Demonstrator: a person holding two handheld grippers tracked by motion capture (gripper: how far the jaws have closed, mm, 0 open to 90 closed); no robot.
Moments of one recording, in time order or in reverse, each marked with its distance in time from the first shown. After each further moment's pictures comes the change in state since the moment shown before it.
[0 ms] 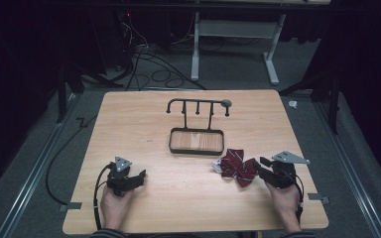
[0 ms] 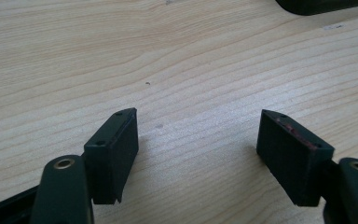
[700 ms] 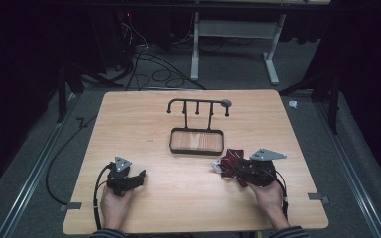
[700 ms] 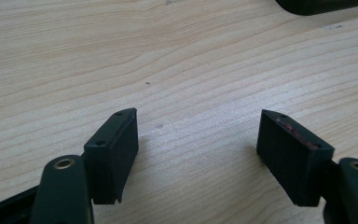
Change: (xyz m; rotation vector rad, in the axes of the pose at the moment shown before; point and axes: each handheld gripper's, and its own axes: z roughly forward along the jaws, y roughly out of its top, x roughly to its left) left arm 0.000 0.000 0.000 0.002 -0.001 0.001; right arm 0.044 0.020 0.022 0.048 0.157 -0.099
